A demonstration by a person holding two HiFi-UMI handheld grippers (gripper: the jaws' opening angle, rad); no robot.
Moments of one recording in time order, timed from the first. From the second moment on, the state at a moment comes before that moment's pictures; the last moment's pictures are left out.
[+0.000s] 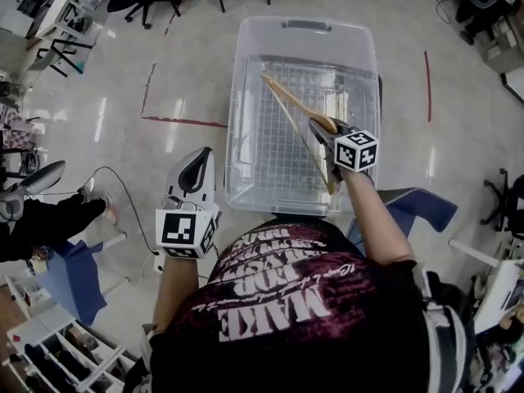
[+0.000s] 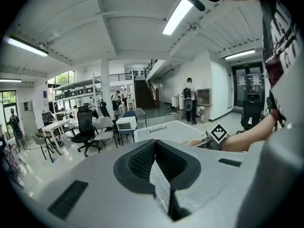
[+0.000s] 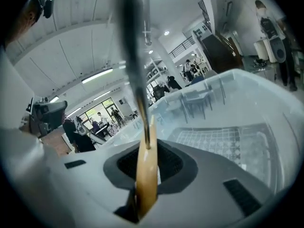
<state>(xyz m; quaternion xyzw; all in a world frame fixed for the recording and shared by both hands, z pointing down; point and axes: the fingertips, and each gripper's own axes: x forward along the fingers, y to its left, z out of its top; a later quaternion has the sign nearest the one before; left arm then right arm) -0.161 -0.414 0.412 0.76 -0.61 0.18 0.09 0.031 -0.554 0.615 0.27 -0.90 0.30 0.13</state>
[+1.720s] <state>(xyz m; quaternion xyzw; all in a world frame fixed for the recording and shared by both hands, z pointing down) -0.191 -0.474 0.348 0.87 -0.49 0.06 0.02 0.075 -0.476 0.380 0.51 -0.85 0.03 0.08</state>
